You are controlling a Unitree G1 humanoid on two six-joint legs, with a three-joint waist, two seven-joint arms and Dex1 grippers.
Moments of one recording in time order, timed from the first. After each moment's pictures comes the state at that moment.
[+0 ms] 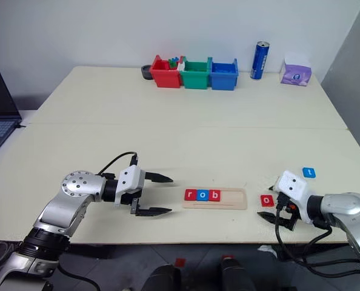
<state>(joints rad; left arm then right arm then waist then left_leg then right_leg) -0.35 0.70 -0.16 0.05 -0.24 0.07 -1.30 -0.02 -0.97 -0.02 -0.40 0.30 0.61 0.96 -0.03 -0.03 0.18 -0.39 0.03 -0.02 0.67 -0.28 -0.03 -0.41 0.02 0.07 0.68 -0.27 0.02</state>
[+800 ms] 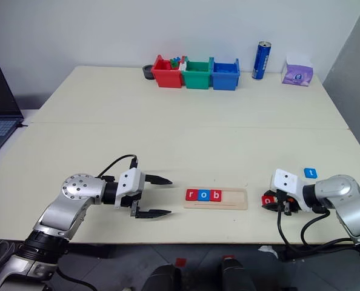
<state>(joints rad) -0.33 0.70 -0.16 0.04 -0.23 0.06 -1.28 -0.23 -1.00 0.14 -0.16 0.20 0.45 1.16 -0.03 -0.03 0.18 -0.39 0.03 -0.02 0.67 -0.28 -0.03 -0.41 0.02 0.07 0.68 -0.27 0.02</state>
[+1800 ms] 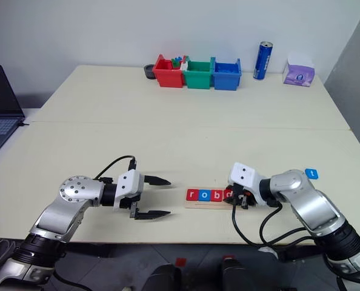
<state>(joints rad) -0.30 0.72 -0.16 0.01 -0.23 0.06 -1.25 -0.43 -0.76 0.34 -0.35 0.17 0.75 0.97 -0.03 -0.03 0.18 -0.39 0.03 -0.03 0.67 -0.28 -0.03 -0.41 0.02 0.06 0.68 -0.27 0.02</state>
